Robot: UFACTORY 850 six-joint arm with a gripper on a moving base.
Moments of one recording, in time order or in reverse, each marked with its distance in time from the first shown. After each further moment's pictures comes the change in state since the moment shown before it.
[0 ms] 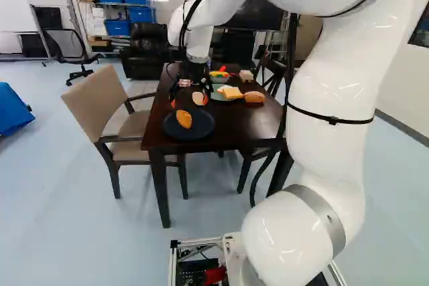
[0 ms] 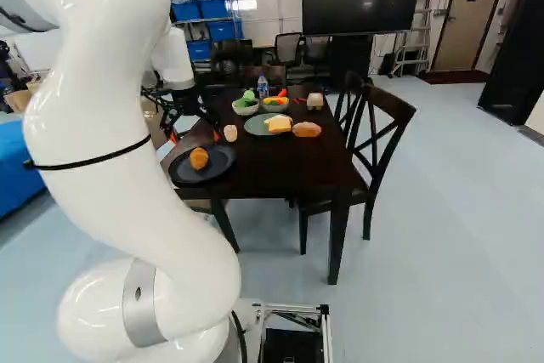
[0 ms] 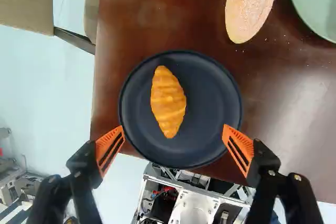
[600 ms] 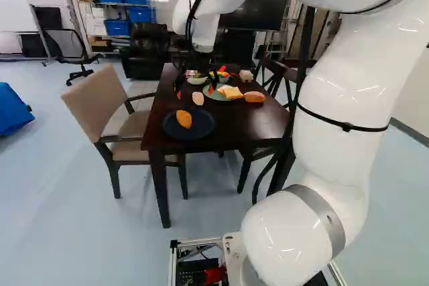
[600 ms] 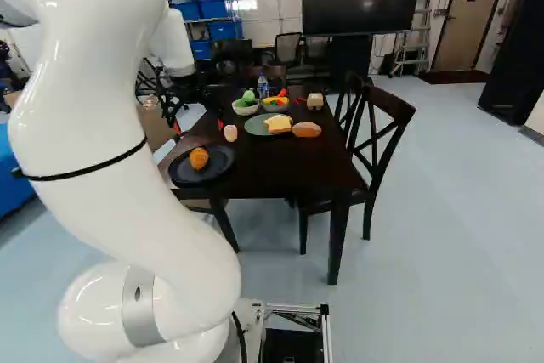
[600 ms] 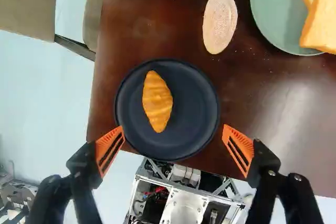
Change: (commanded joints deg) arm -1.4 3.7 -1.1 -4.1 -2.3 0.0
